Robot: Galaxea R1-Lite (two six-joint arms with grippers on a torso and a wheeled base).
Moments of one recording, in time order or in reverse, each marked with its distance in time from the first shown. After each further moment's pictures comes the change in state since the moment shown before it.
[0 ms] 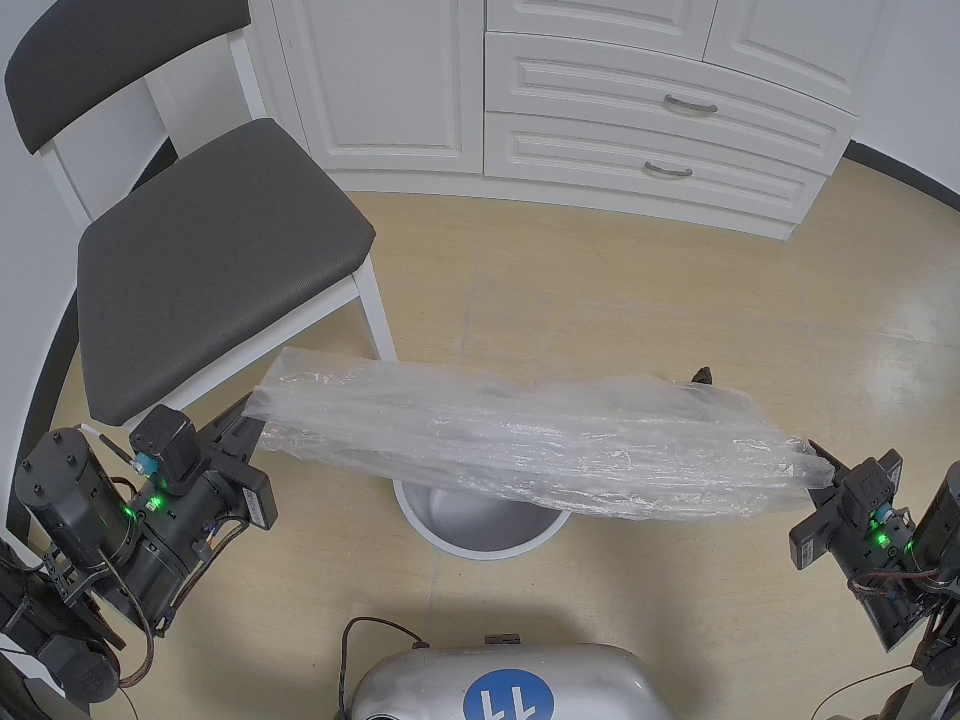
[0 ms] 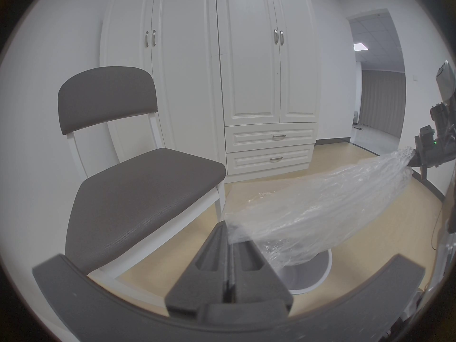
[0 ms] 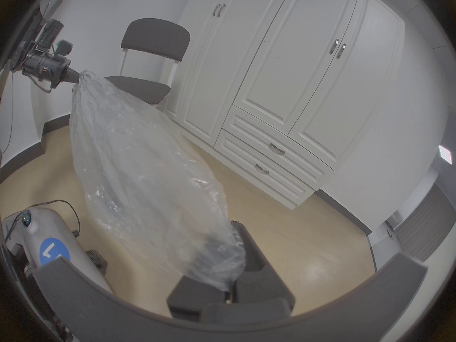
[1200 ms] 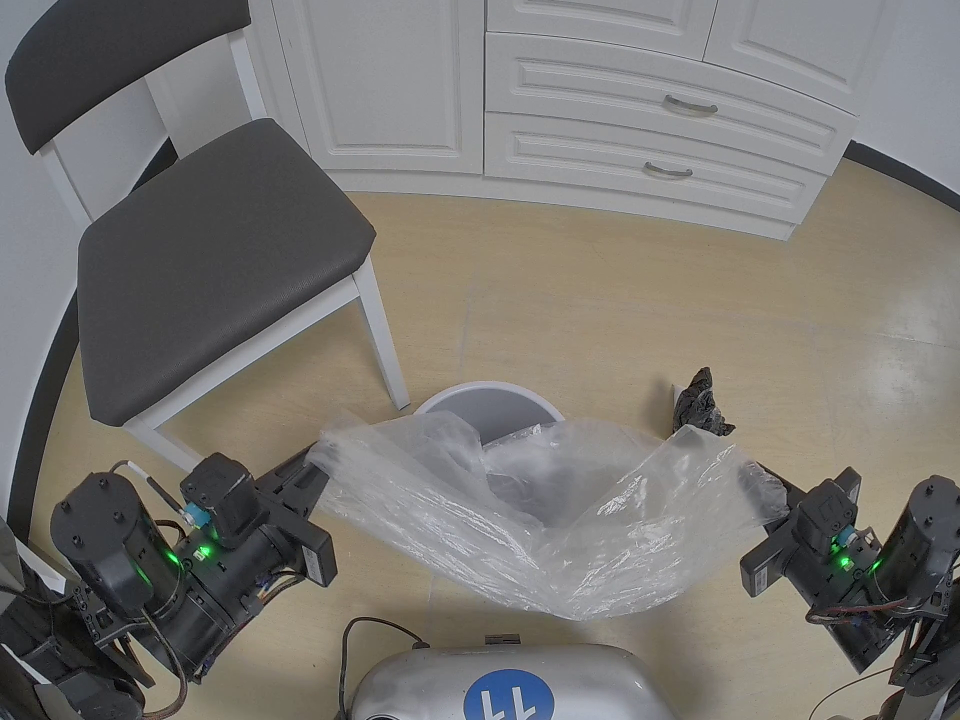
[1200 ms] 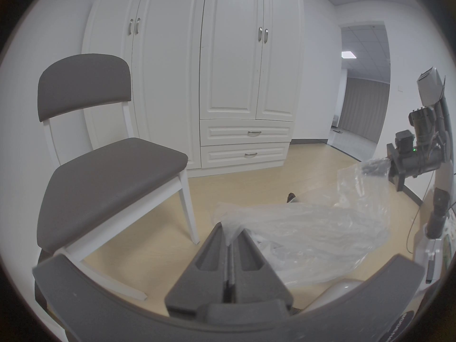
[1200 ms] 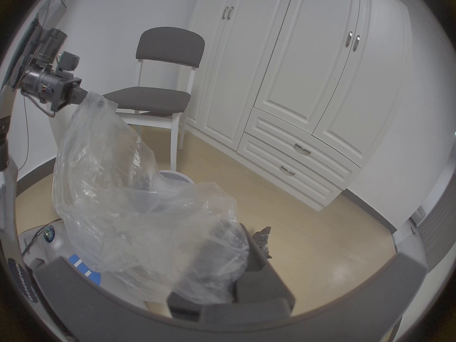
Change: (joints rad) left arm -0.195 0.055 0.016 -0.004 0.043 -0.061; right arm 0.150 0.100 -0.050 -0.009 -0.001 0.093
